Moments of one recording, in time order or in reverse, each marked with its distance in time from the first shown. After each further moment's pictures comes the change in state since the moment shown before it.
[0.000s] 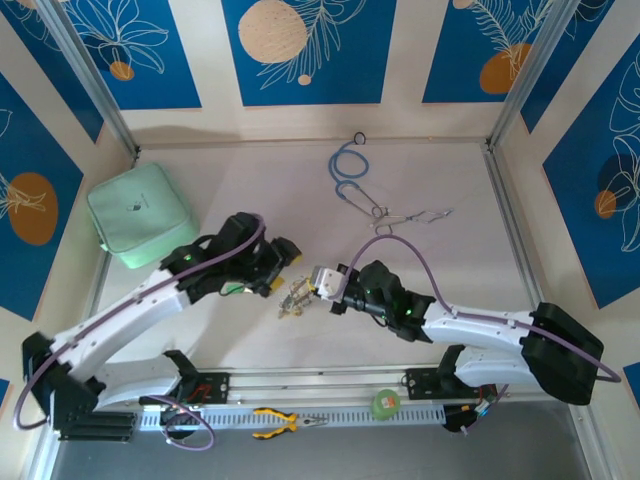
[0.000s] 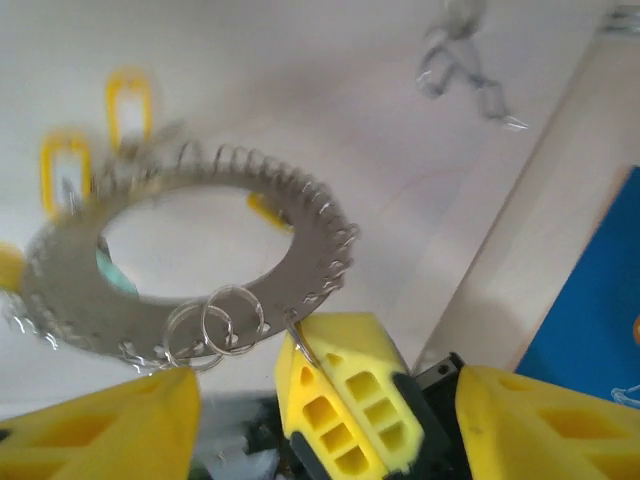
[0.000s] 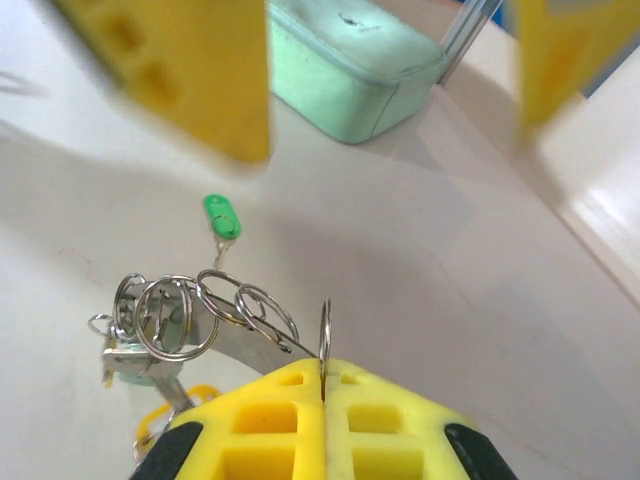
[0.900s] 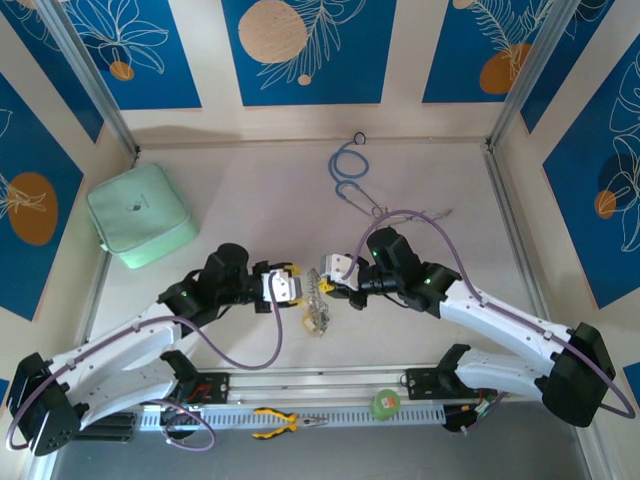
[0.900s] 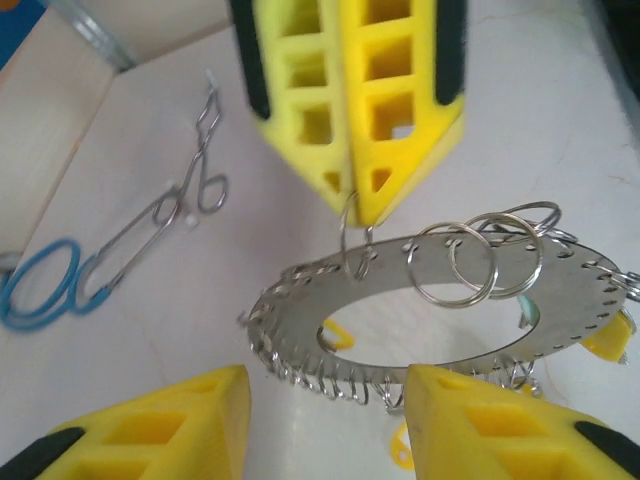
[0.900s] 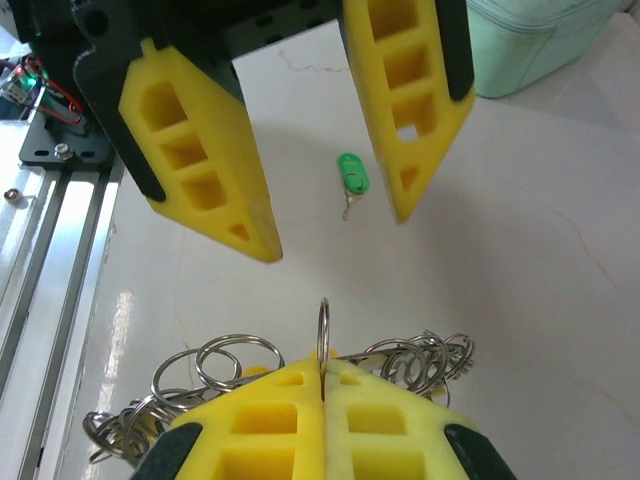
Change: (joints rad) left arm 0.002 -0.142 -0.407 0.515 0.272 2.163; right arm -0.169 -0.082 0.299 -0.694 -0.409 -0.089
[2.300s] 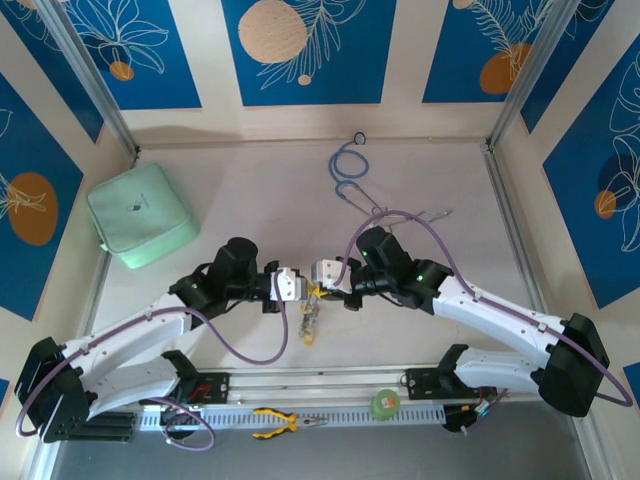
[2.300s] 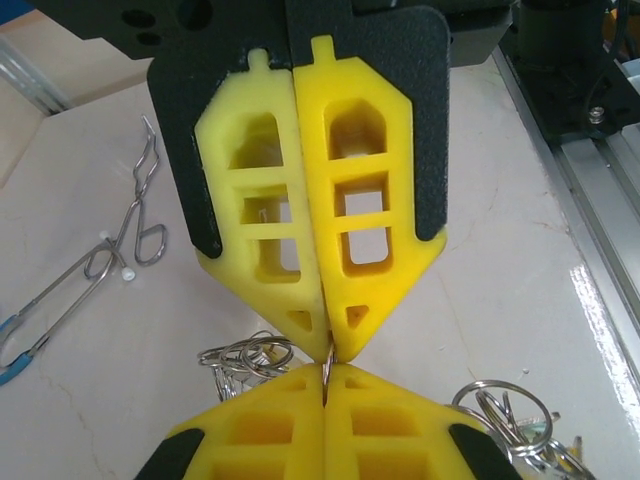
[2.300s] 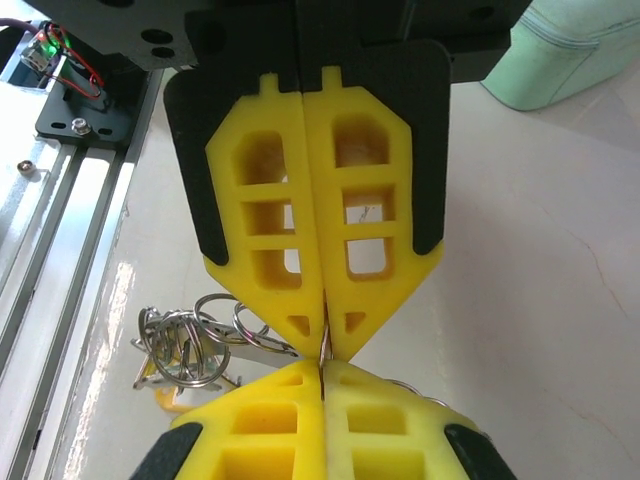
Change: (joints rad) left arm -0.001 0.089 0.035 0.034 0.137 -0.023; right arm 0.051 0.054 0.054 -0.036 0.018 -0.067
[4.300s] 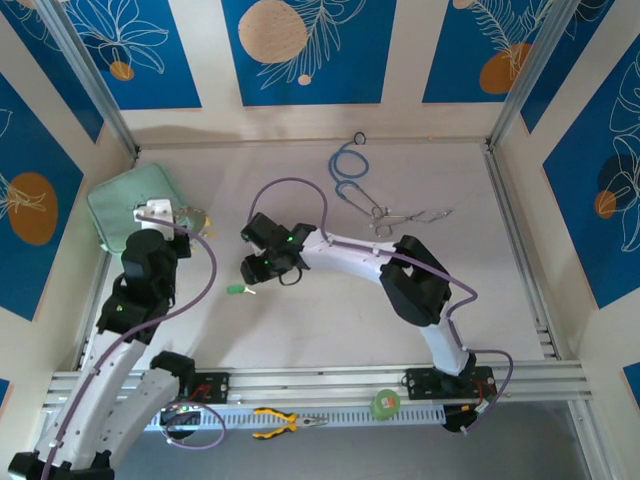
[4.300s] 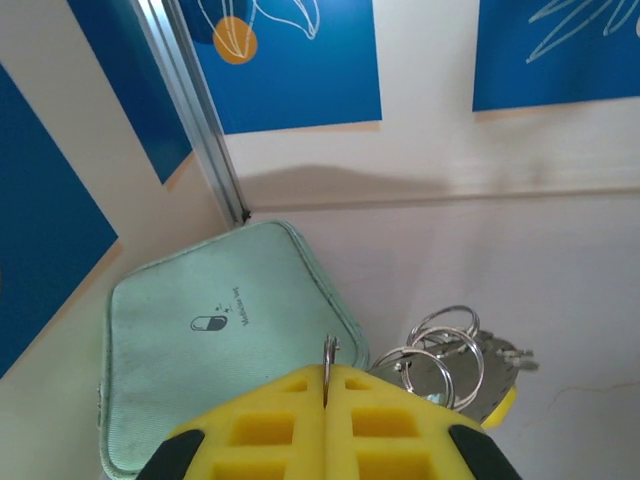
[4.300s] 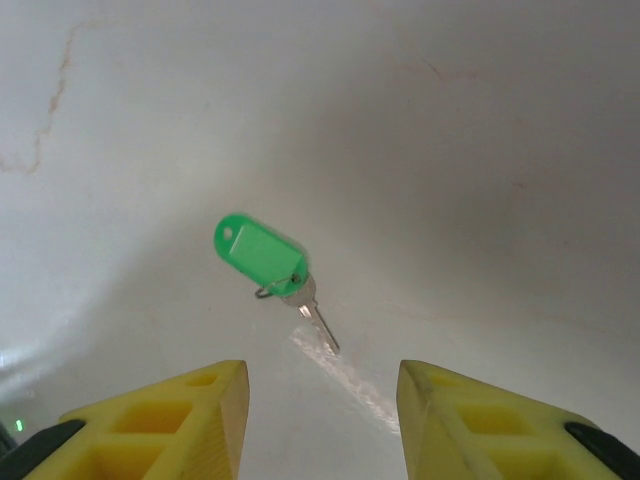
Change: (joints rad) left arm 0.505 -0.389 0.096 -0.184 -1.022 -0.652; right arm 0.182 0.972 0.860 -0.258 0.373 1.180
